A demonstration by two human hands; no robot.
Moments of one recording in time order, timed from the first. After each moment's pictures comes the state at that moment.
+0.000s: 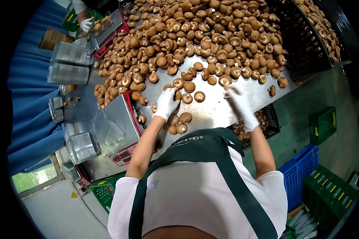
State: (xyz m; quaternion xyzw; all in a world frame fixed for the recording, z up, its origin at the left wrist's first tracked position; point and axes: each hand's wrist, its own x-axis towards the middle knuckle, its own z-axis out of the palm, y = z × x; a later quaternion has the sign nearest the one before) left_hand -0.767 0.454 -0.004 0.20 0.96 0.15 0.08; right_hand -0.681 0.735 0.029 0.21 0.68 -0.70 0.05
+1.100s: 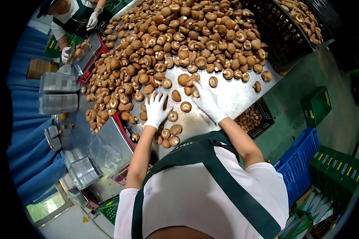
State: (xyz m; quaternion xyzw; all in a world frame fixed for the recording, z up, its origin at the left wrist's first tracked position) left_hand -0.790 0.458 -0.020 0.31 0.95 0.07 0.01; right_hand -0.731 0.690 -0.028 0.06 0.93 -0.35 -0.09
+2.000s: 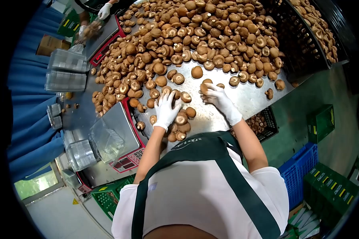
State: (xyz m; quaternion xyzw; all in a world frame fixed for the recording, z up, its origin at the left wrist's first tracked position) left_hand -0.755 0.457 -0.006 0.13 0.97 0.15 0.10; right_hand -0.727 0.703 -0.004 0.12 0.44 -0.87 0.18
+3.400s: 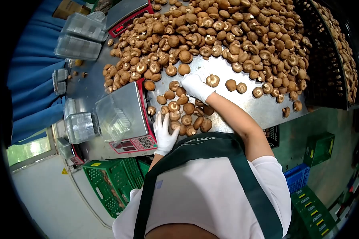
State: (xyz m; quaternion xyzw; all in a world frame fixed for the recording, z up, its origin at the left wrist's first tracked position) left_hand -0.634 0.391 0.010 0.02 0.97 0.23 -0.02; right_hand -0.834 0.554 -0.029 -0.35 0.93 -0.10 0.07
